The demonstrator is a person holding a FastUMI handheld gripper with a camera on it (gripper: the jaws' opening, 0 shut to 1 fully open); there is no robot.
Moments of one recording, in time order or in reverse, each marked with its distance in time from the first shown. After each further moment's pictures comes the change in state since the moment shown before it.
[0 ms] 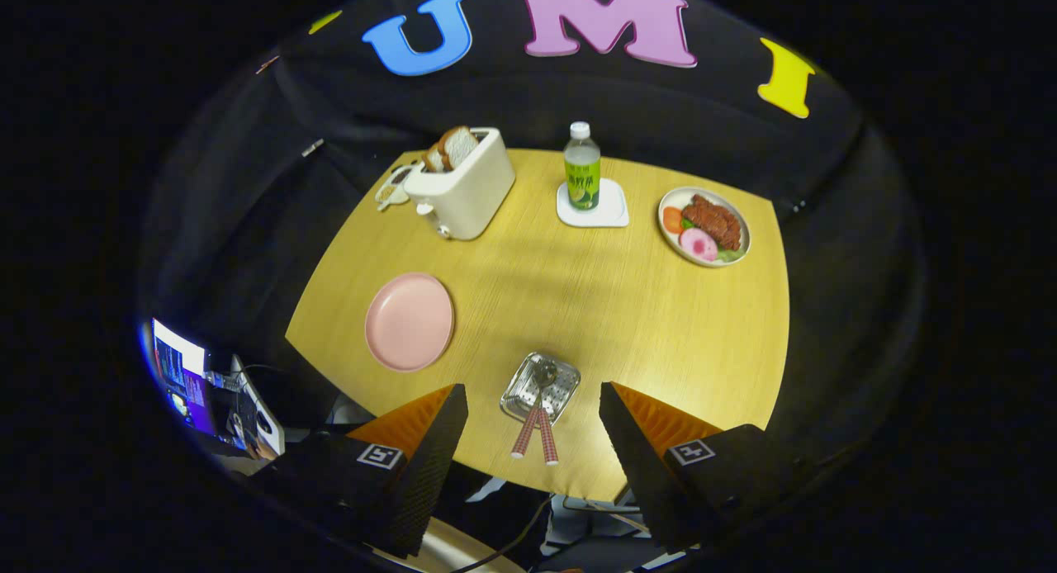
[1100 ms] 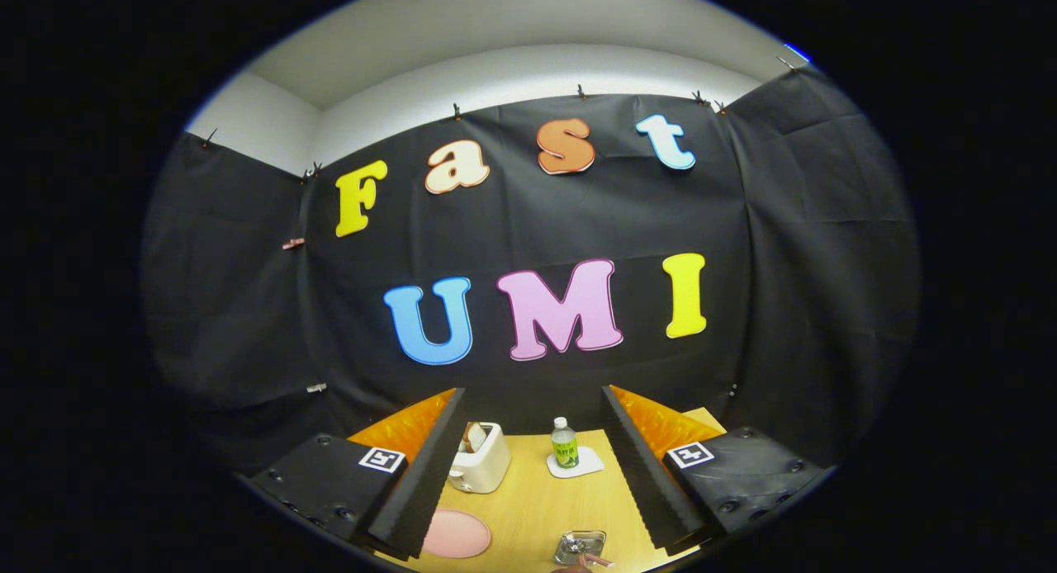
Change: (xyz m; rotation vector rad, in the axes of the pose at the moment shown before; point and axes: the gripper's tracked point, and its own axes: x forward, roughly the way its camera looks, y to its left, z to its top) arm -0.202 0.082 0.097 0.113 -1.093 -0.159
